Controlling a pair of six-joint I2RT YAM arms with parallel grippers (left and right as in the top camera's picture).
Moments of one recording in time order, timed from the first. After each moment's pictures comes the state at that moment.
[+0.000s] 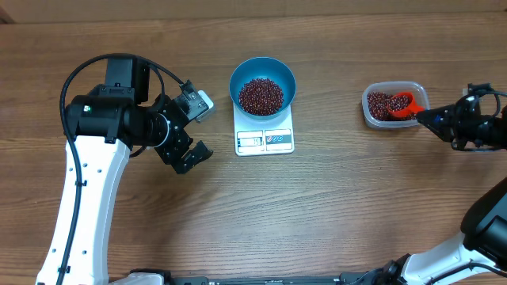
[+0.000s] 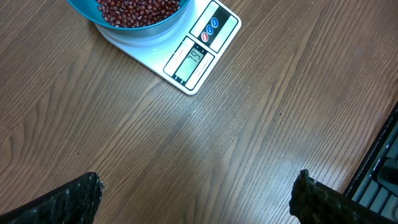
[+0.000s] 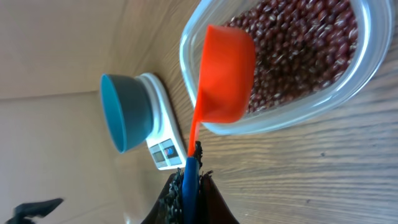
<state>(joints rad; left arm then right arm) -0.08 1.44 1.49 -1.30 0.43 0.76 -0.63 1.86 1.41 -1.13 -0.96 -0.11</state>
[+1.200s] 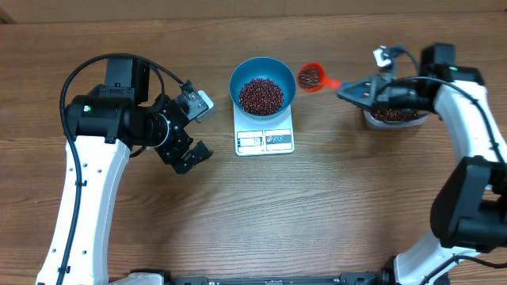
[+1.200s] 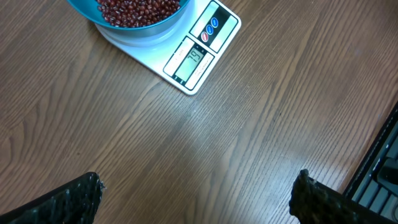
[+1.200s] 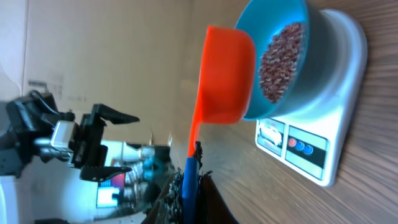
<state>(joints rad) -0.08 1.44 1.49 -1.30 0.43 0.76 -0.13 1.86 1.47 -0.94 -1.28 -0.06</state>
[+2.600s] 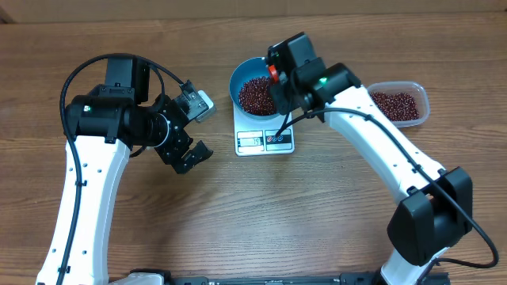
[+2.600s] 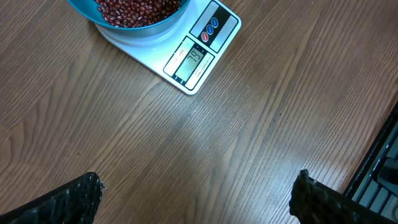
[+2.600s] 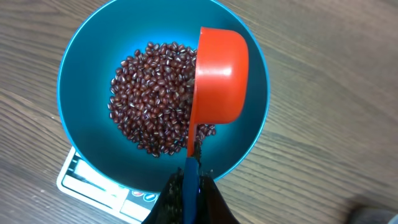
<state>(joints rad) -0.08 1.44 1.49 -1.30 0.43 0.76 0.53 1.86 1.65 -0.82 0.11 -0.02</state>
